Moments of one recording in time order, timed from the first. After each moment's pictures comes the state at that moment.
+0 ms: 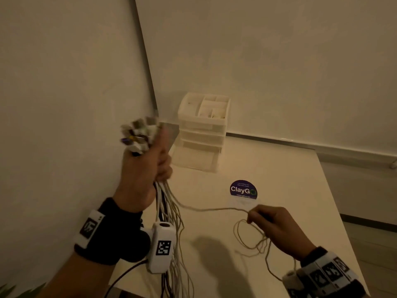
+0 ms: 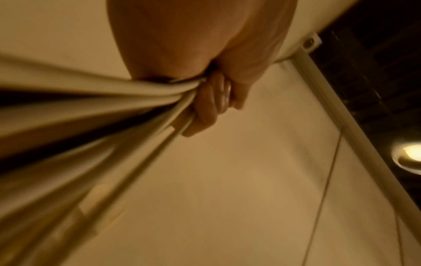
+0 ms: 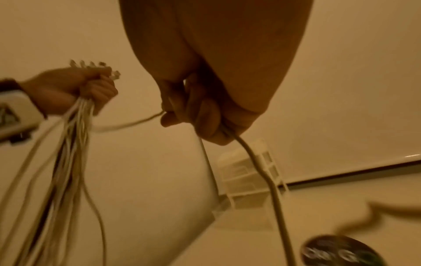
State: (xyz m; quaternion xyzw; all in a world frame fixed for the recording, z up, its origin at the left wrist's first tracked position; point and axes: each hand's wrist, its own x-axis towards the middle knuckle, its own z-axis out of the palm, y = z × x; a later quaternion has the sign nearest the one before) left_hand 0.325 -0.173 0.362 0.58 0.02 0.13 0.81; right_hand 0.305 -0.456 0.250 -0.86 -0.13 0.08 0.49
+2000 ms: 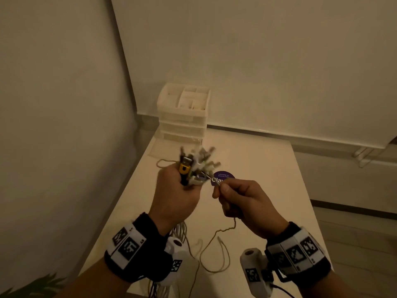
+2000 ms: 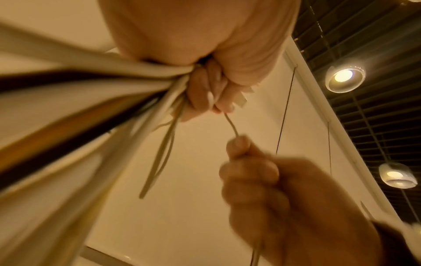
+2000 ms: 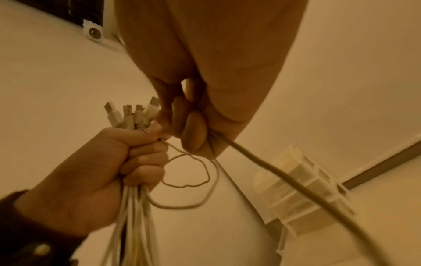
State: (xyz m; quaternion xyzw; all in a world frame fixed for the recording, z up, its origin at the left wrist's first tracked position) left_hand 0.301 -0.247 0.306 0.80 -0.10 0.19 0.56; right_hand 0.301 -0.431 0.286 -0.66 -0.14 0.15 0.72
